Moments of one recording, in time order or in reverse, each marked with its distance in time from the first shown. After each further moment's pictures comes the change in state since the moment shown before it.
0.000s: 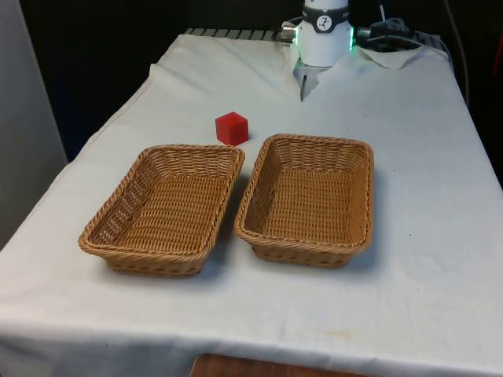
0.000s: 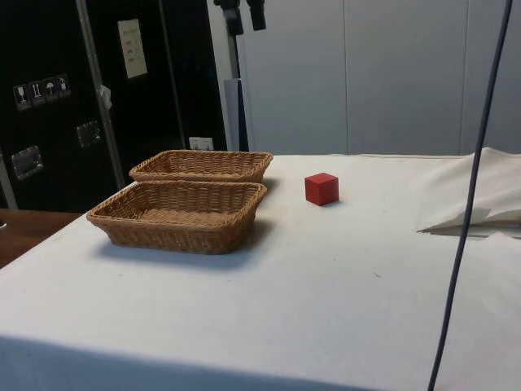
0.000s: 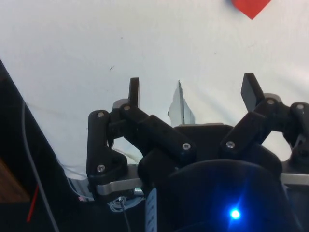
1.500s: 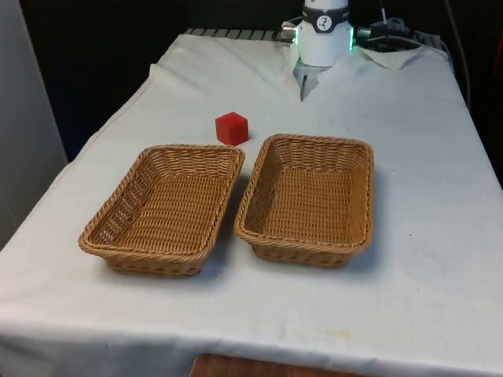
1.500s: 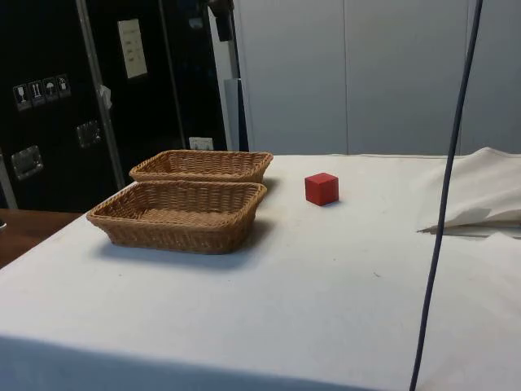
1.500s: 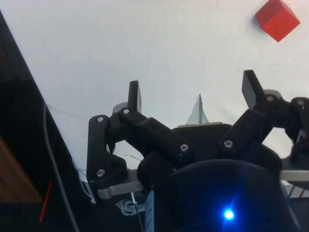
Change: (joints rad) arm 0.040 0.138 0.013 0.132 0.086 -0.010 -0.065
